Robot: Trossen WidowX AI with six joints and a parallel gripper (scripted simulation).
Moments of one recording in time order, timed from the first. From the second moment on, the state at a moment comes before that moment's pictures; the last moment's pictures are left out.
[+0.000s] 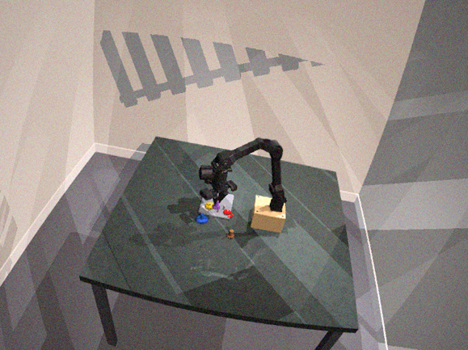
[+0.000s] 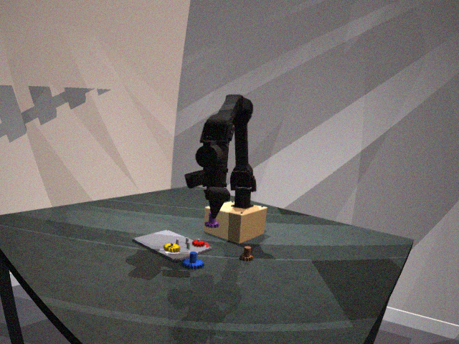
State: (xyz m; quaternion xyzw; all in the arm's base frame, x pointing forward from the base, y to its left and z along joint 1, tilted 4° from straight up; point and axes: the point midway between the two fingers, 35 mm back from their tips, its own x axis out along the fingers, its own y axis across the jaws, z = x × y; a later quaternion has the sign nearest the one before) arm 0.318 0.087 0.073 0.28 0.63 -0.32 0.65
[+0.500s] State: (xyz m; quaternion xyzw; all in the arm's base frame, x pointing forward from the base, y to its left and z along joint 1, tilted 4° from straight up) arm 0.313 0.048 0.059 0.28 0.63 -0.32 0.65
